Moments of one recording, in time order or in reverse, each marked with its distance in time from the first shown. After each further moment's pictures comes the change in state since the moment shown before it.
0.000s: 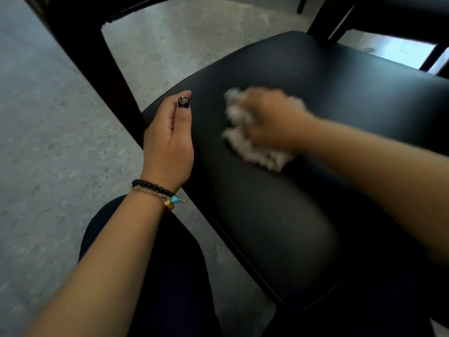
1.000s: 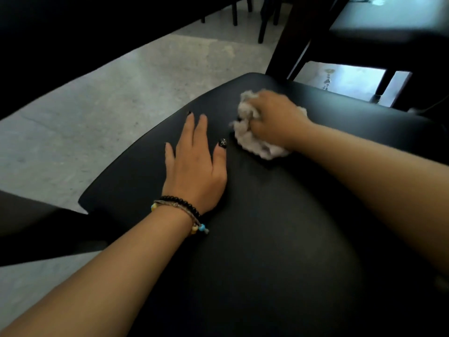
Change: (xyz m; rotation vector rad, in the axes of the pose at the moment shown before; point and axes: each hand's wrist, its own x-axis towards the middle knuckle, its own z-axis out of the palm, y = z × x) left_hand 0.069 0.000 0.117 0.465 -0.368 0.113; right_hand 0.070 0.122 -0.010 0.022 0.158 0.226
